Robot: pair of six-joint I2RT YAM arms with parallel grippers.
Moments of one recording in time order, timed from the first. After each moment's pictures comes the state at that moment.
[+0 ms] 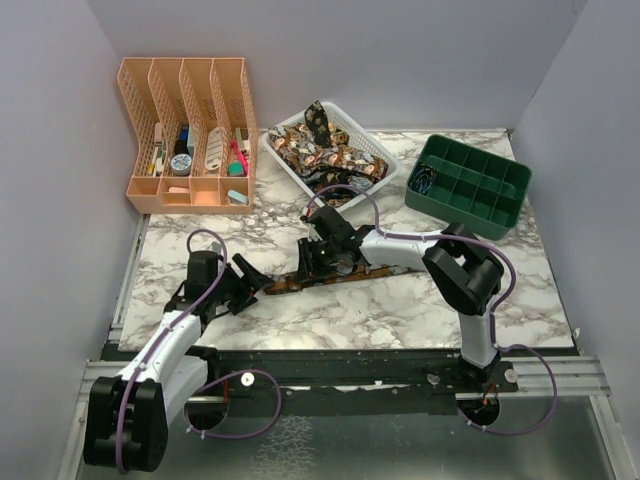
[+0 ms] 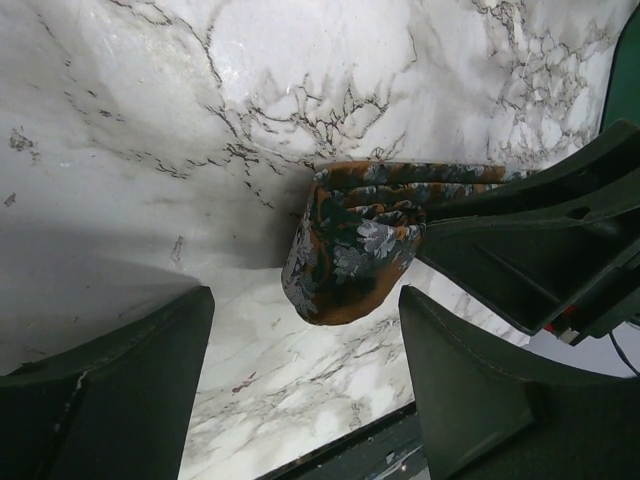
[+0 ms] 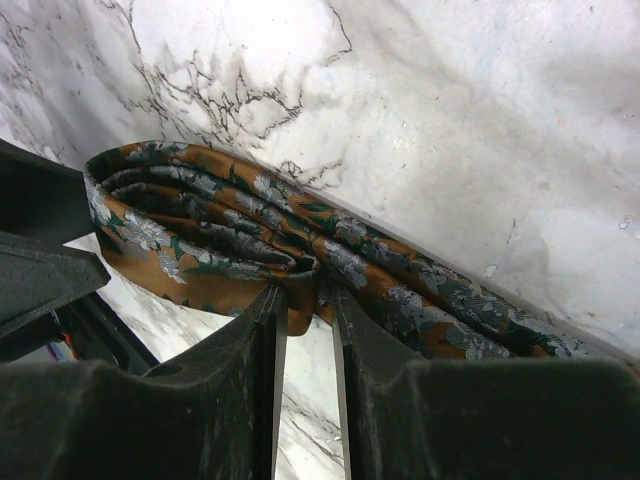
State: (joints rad) left arm -0.11 0.88 0.26 -0.17 0.39 -0.88; right arm 0.86 1.99 1.24 -0.15 -0.33 0.58
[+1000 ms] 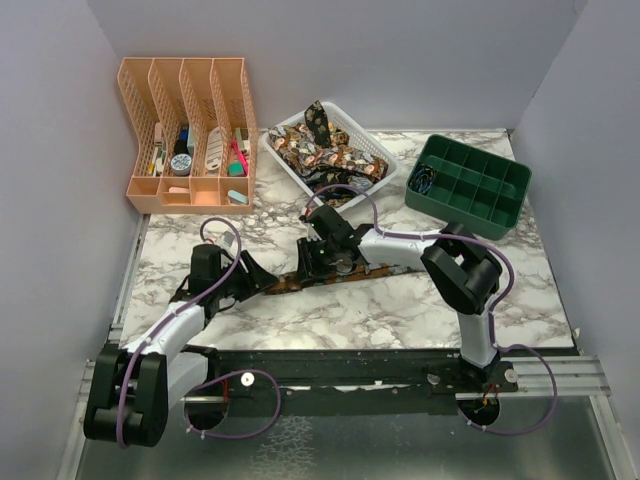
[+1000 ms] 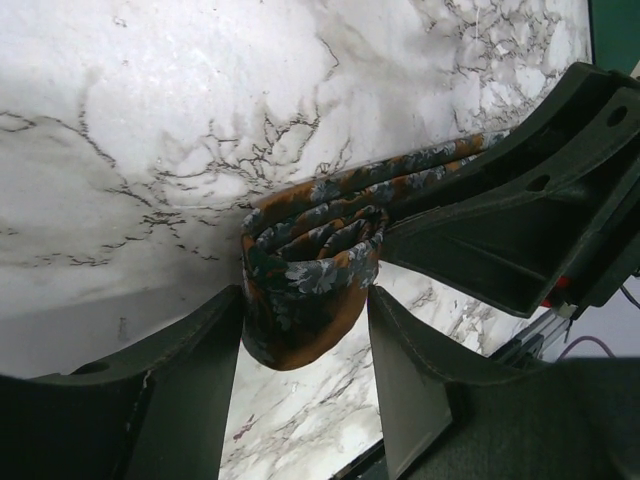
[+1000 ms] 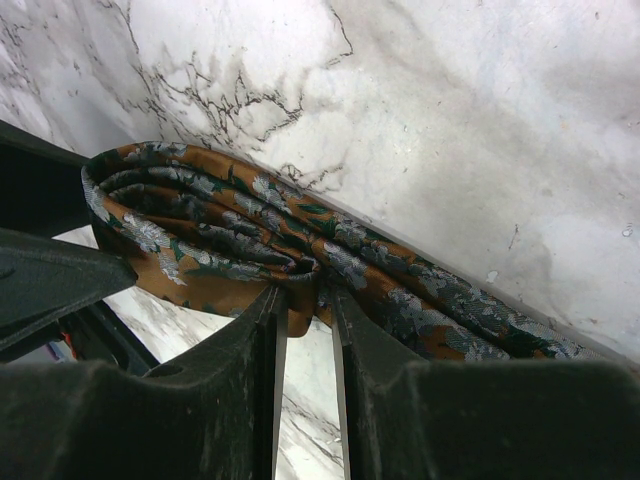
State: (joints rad) left arm -0.12 1.02 0.27 0.04 0.48 -0.71; right arm 0.86 2.00 1.26 -0.17 -0.33 0.58
